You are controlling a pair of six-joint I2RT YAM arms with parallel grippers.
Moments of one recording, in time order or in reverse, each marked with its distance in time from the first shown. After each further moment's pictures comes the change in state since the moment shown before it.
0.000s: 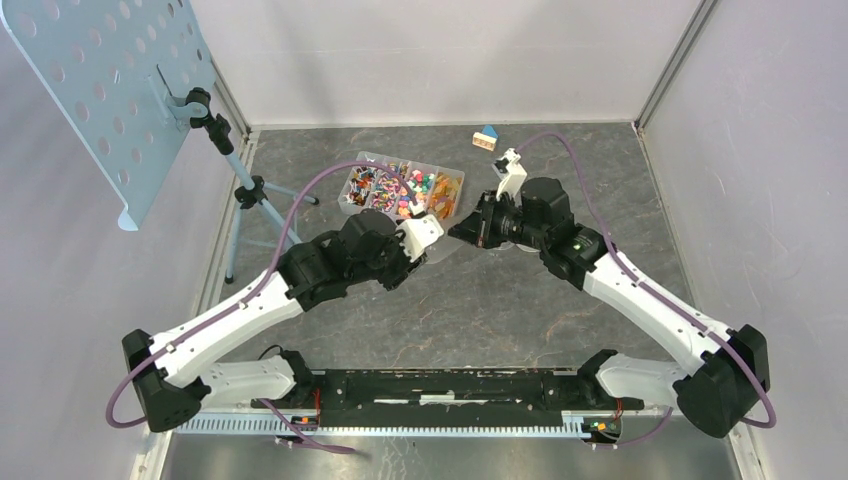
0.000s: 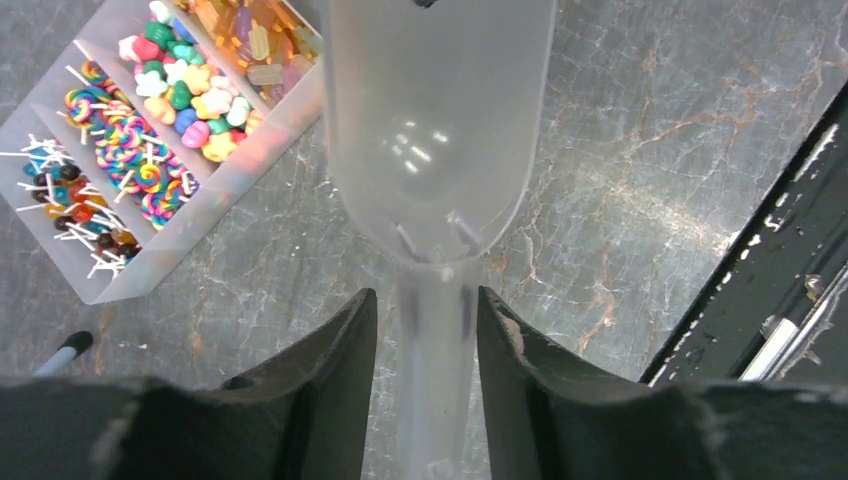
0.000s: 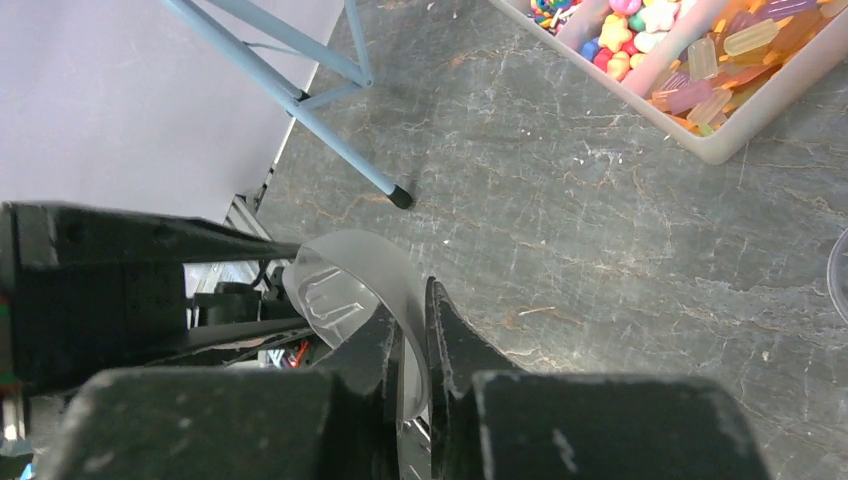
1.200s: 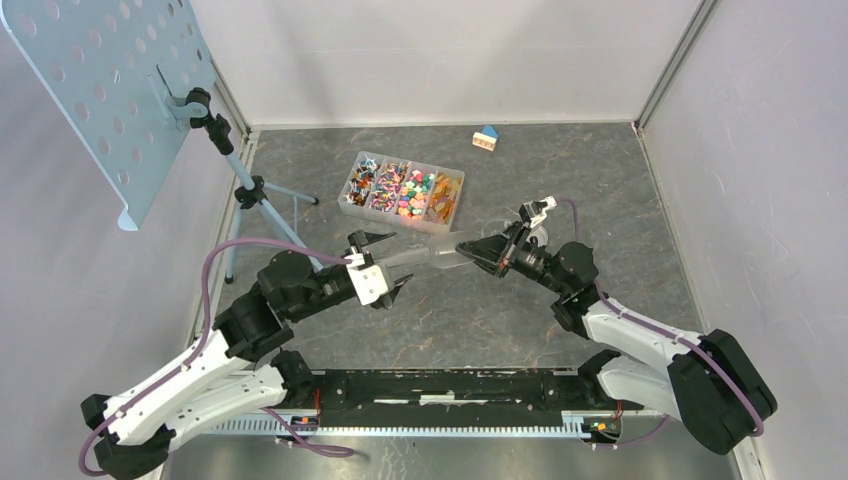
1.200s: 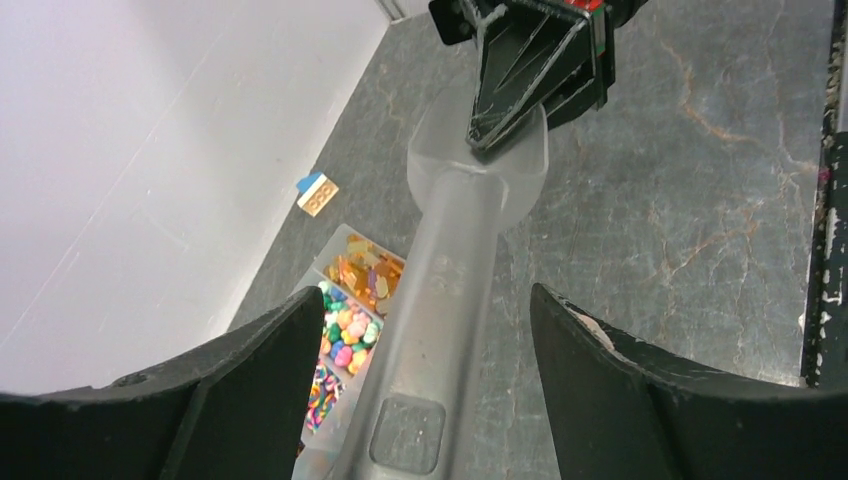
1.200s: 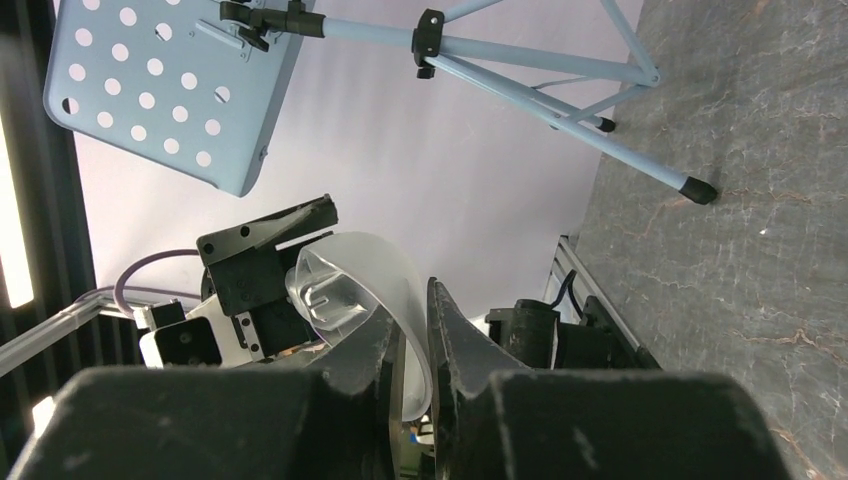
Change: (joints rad) left arm -0.001 -0.461 -0.309 0.420 0.196 0.357; right arm -0.089 -0.083 -0.636 1.091 -0.175 0.914
